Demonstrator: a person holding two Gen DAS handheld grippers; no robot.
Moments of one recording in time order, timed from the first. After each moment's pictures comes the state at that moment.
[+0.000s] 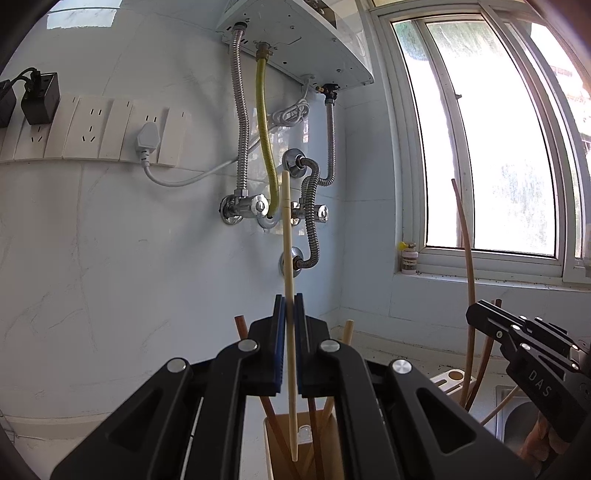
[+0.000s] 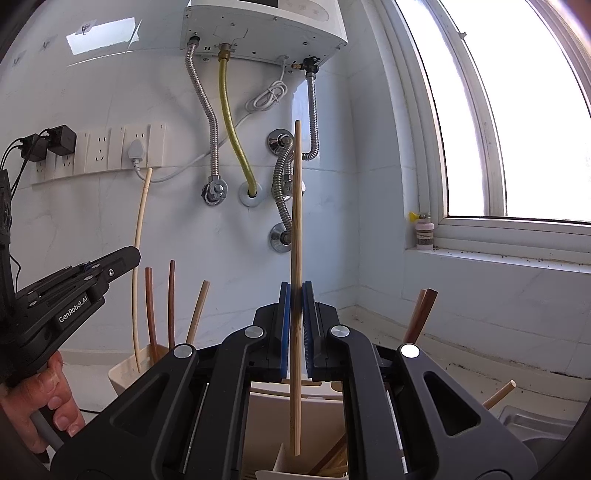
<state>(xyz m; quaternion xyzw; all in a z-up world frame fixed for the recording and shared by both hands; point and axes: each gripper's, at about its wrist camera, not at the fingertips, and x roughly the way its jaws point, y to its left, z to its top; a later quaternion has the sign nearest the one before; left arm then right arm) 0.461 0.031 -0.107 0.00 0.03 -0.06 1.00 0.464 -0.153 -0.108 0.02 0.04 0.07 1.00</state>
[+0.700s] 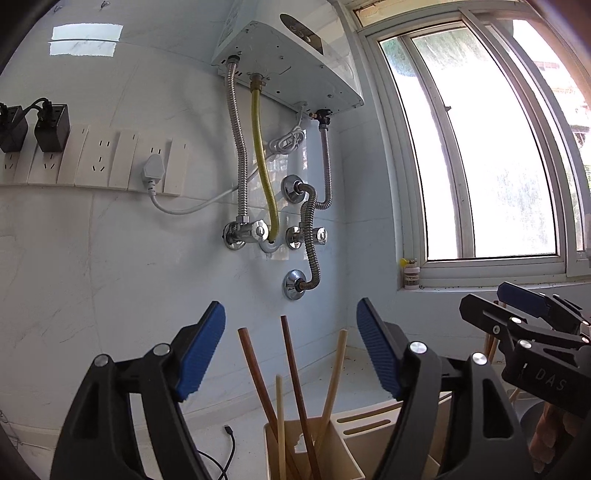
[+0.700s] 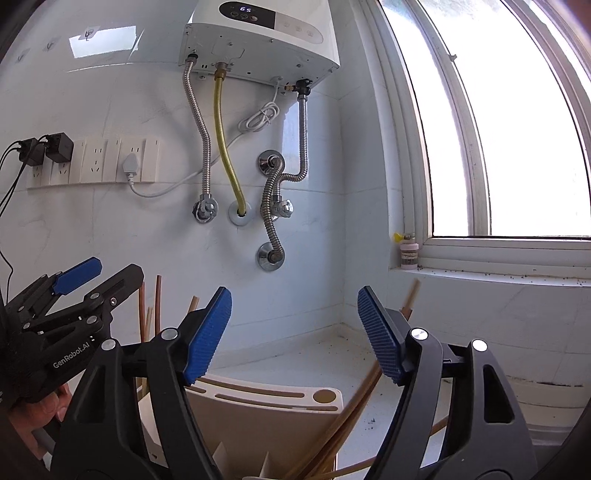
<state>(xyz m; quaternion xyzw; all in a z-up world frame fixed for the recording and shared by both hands) 0.444 0.023 -0.112 0.01 -0.03 -0.05 1.00 0.449 -0.155 -0.101 0.01 0.01 0.04 1.00</state>
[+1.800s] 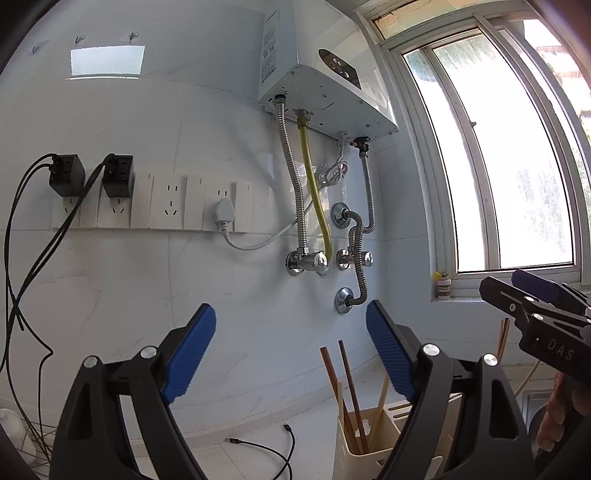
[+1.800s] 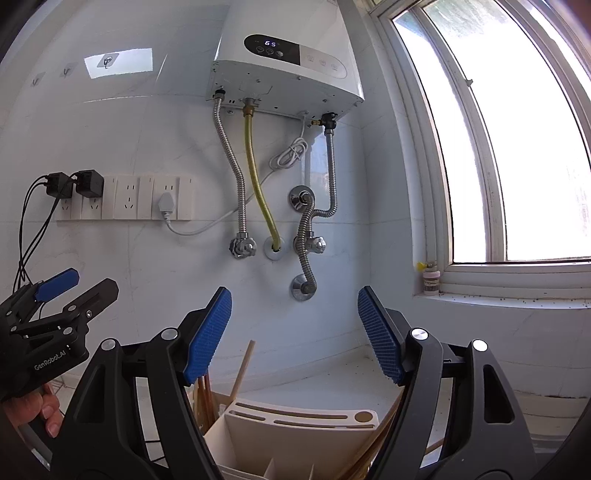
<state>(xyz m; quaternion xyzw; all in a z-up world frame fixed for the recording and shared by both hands) 0.374 0.072 -0.071 0.03 -0.04 0.03 1.00 0.412 -0.122 -0.060 0.02 -0.03 0.09 1.00</state>
